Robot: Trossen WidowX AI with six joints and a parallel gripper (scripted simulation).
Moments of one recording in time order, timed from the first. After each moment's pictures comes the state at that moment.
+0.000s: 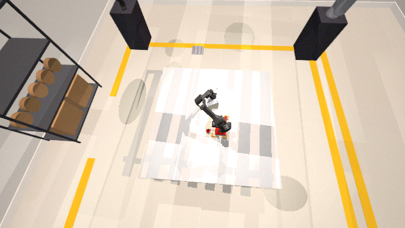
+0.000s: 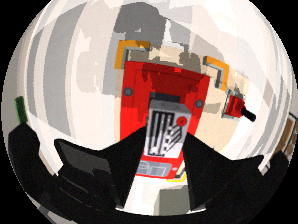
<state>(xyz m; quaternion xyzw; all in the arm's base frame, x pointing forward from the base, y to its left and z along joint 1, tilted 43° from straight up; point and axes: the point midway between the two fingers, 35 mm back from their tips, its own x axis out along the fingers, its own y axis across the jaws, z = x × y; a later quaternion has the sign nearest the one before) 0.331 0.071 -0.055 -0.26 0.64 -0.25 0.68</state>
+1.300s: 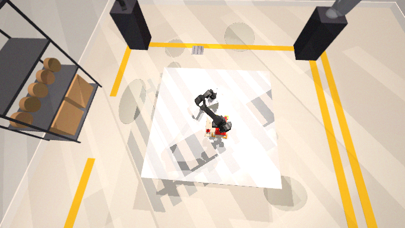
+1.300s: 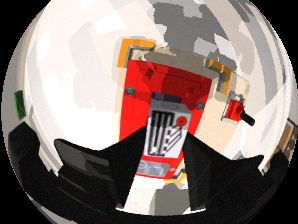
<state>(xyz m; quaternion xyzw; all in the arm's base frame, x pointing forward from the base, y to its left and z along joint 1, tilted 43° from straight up) 0.332 0.071 -0.056 -0.28 0.64 -0.23 0.68</state>
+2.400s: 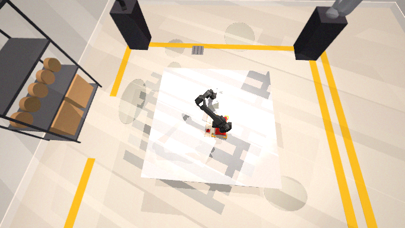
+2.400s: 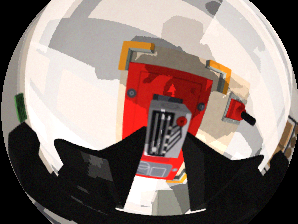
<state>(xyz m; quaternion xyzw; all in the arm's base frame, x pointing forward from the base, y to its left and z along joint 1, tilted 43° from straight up) 0.333 0.074 -0.057 -0.27 0.64 -0.24 0.68</state>
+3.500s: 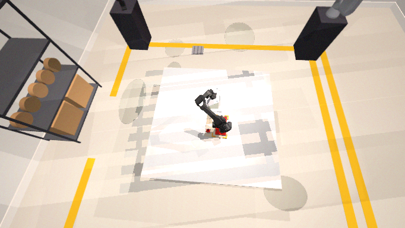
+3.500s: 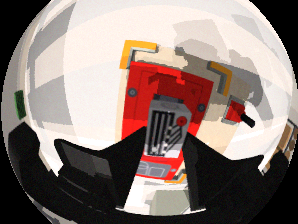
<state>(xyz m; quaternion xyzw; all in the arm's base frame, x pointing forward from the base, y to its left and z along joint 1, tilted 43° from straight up) 0.333 0.074 -0.057 -0.28 0.64 -0.23 0.68</state>
